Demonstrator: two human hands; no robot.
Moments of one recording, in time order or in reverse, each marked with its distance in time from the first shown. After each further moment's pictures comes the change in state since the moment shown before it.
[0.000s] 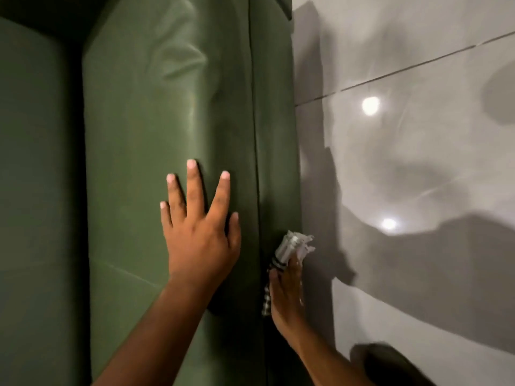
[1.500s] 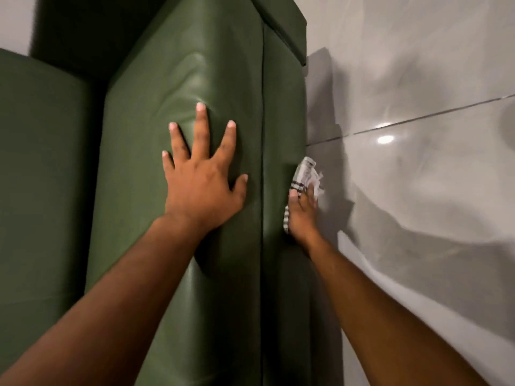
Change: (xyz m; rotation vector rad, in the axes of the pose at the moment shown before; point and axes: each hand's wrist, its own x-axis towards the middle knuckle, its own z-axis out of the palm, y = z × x) left_hand 0.152 0.006 -0.028 0.047 -0.011 0.017; right_hand 0.214 -0.134 -0.026 -0.095 0.006 -0.239
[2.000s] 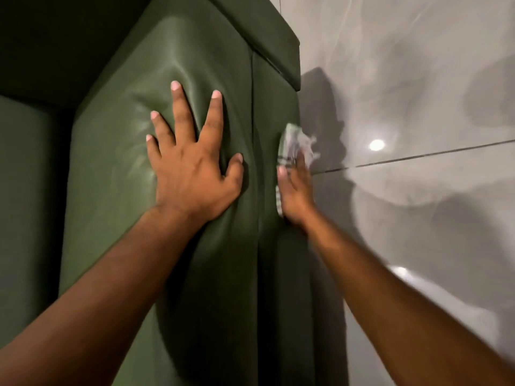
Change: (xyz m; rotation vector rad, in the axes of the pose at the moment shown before) left_hand 0.129 0.000 0.003 -0.102 0.103 -0.037; right_hand 0.126 -0.093 -0.006 -0.086 0.001 -0.195
